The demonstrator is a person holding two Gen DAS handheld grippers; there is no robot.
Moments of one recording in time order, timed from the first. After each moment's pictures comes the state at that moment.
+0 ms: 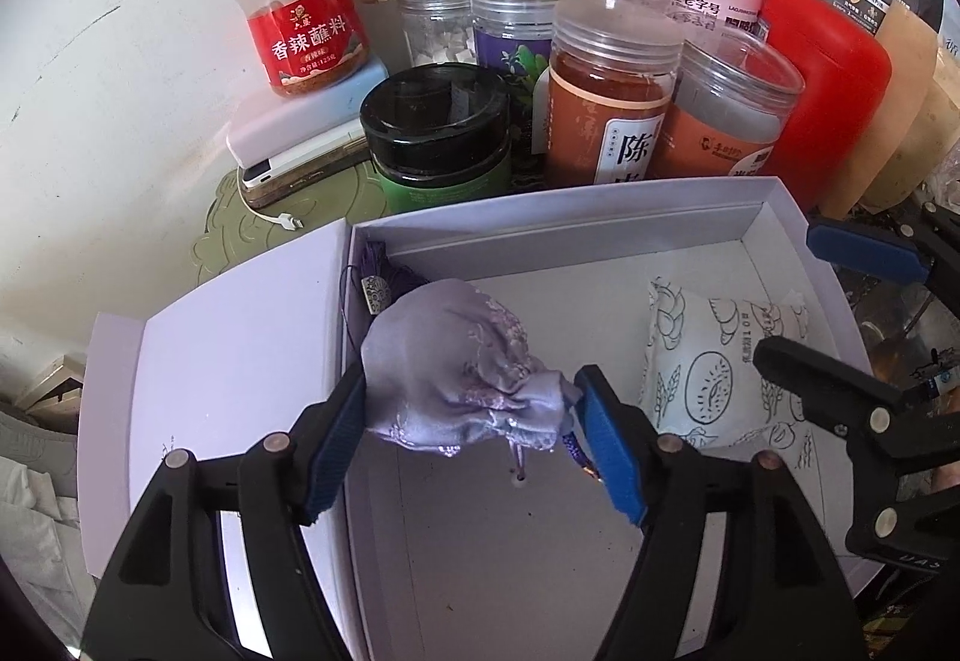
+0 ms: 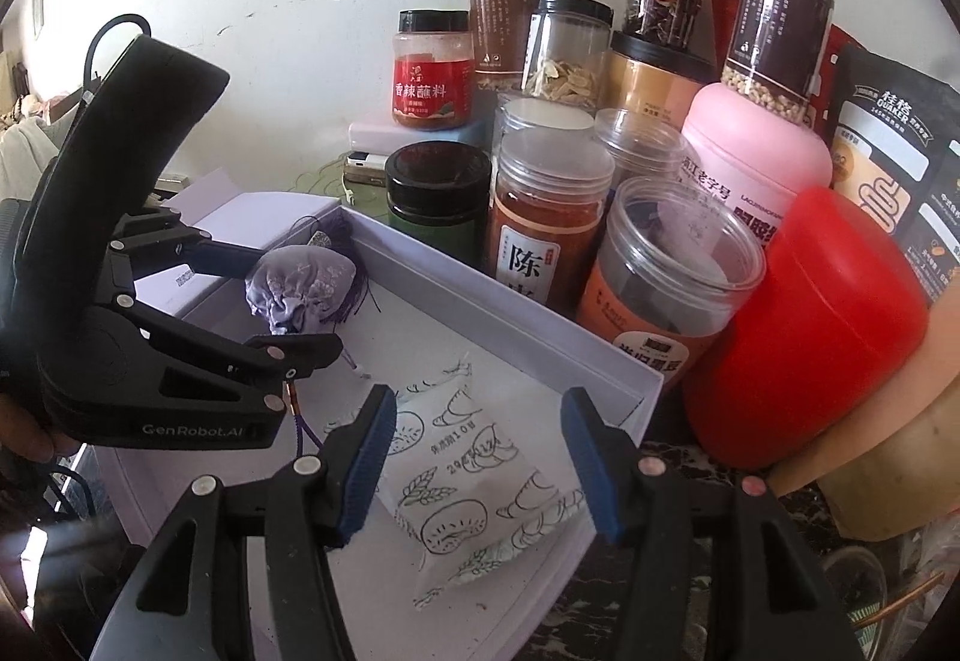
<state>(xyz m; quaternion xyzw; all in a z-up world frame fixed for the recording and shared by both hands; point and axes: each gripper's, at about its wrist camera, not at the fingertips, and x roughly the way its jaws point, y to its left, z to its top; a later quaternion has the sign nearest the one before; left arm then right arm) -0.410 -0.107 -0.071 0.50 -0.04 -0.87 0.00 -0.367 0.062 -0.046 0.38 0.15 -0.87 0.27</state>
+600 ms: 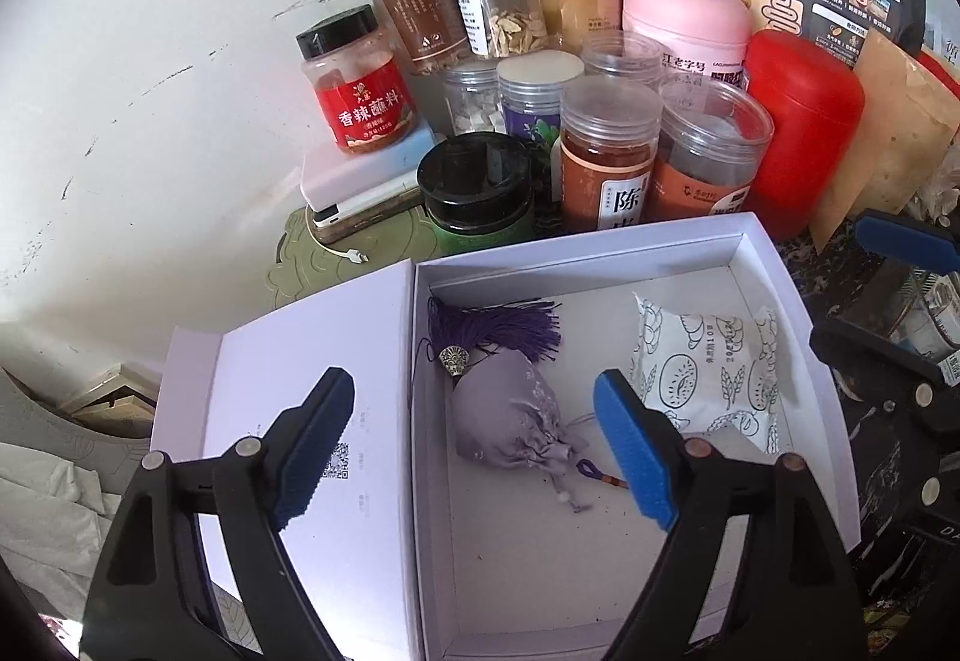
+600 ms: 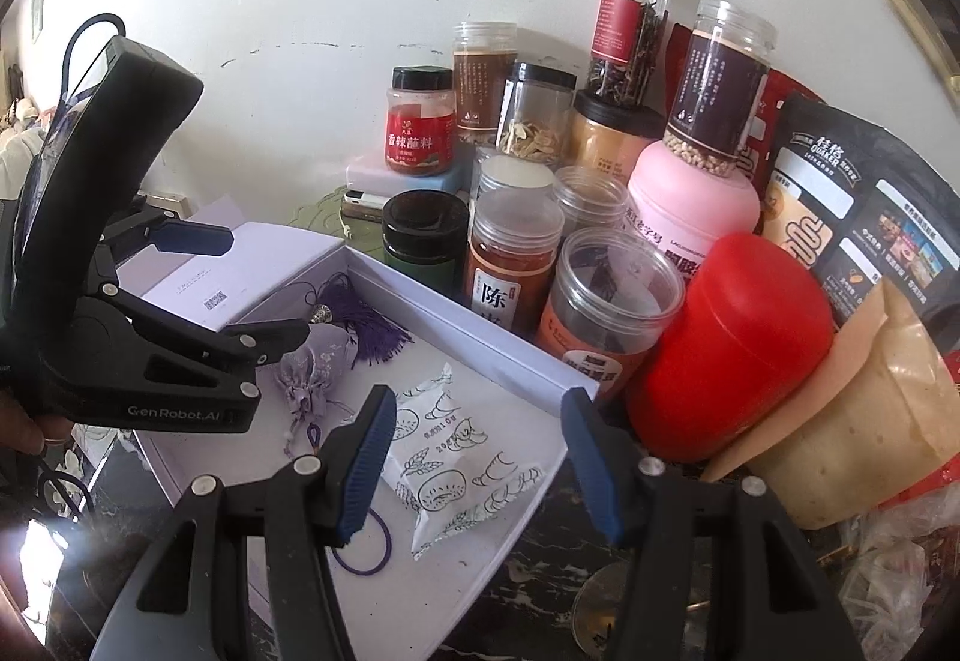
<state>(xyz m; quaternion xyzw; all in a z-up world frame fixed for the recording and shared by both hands) -0.380 -0.104 -0.012 0.46 -0.07 -0.88 0.04 -0.333 0.081 0.003 0.34 0.16 -0.89 0.25</state>
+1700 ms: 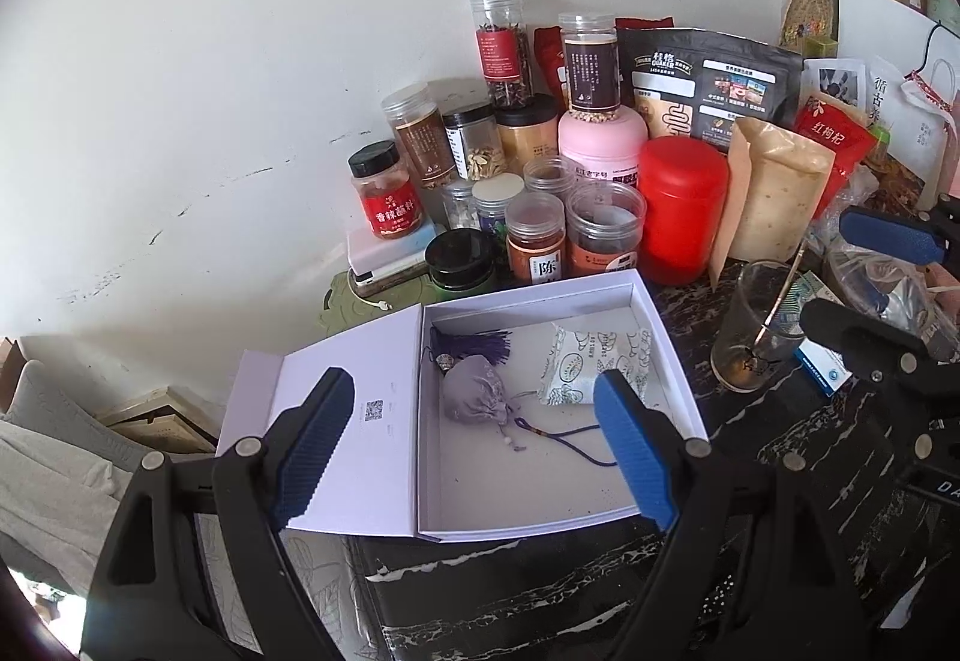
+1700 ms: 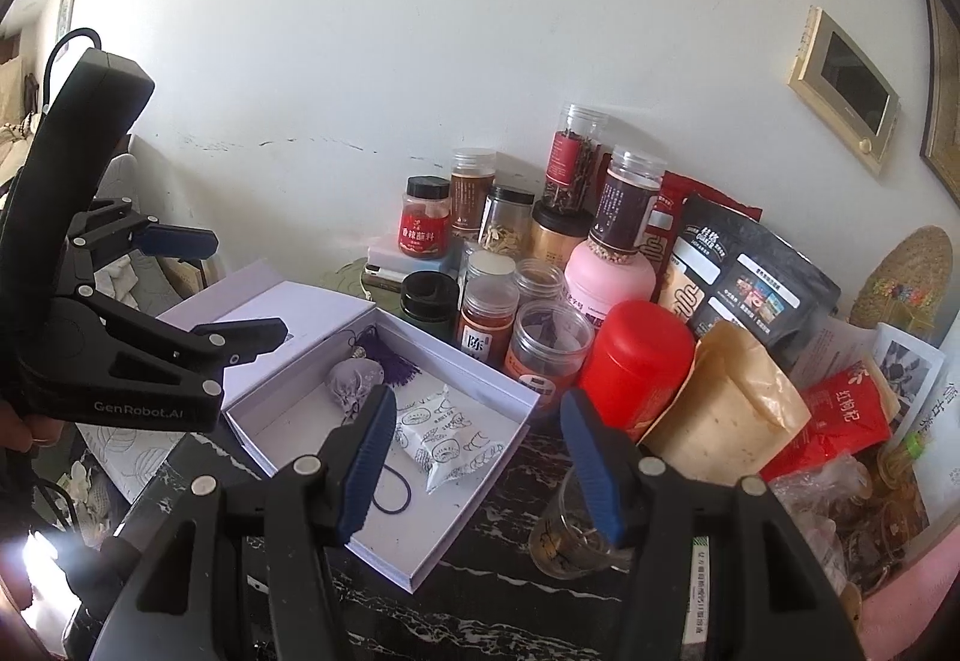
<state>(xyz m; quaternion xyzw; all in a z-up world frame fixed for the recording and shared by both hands) -0.245 -0.059 0.112 0.37 -0.08 -0.92 0.04 -0.219 0.133 0.095 0.27 0.15 -0.92 0.24</state>
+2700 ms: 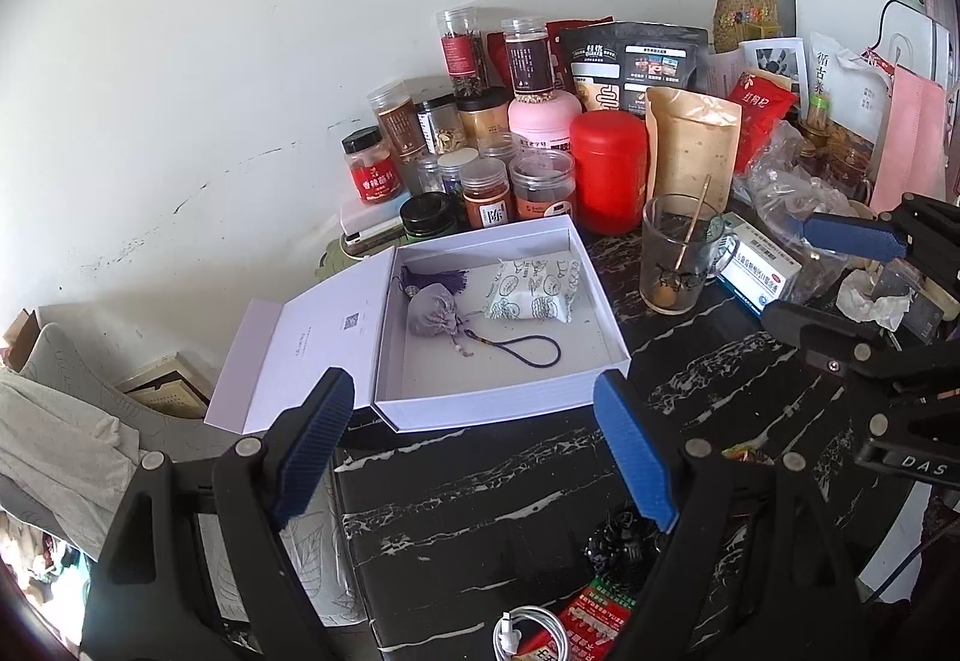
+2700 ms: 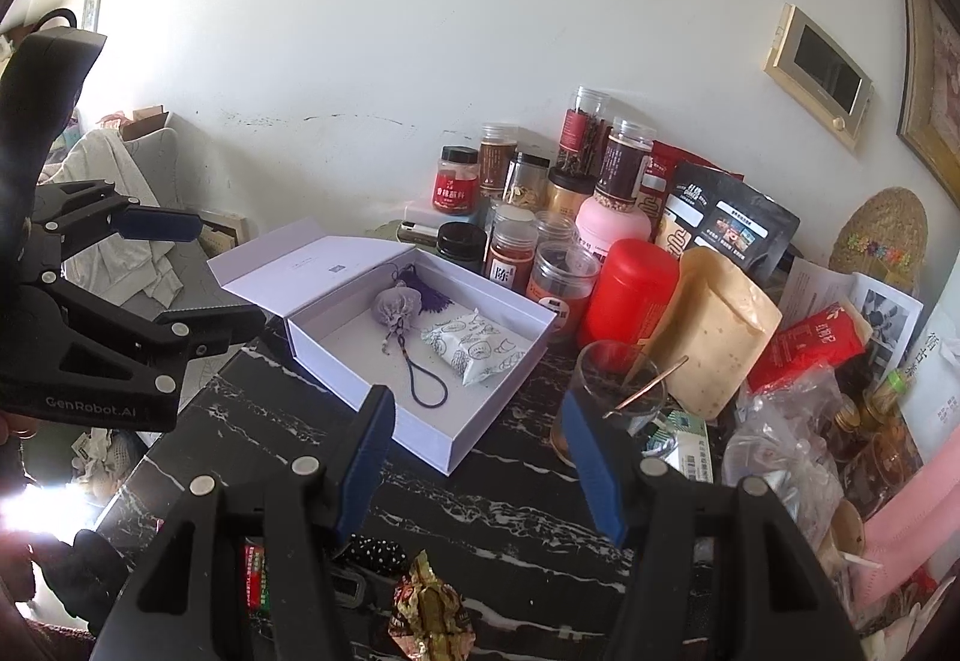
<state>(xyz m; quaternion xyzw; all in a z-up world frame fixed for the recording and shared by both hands) -0.105 -0.009 0.108 0.36 -0.09 -0.93 0.04 -0.115 0.173 0.067 0.27 0.16 -0.91 0.25</state>
